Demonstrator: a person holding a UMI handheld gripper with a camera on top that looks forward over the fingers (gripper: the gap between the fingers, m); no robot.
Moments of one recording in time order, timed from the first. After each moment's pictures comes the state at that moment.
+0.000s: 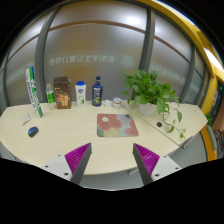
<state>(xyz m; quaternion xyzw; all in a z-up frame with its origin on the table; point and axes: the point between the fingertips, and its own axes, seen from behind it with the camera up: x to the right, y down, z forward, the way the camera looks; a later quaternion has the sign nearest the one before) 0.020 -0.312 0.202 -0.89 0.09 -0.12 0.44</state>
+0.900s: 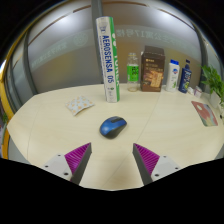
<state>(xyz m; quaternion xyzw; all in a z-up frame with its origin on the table) -0.427 -0.162 0.024 -0.91 0.00 0.05 0.41</state>
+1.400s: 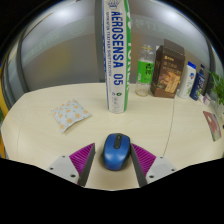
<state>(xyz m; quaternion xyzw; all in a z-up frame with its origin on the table) -0.452 -0.043 -0.015 -0.92 -0.01 0.02 0.39</state>
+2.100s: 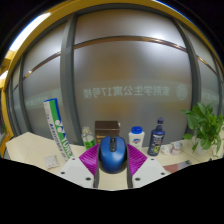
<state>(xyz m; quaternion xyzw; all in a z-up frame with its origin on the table) -0.181 -0.007 0.263 -0.81 0.00 0.04 0.59</state>
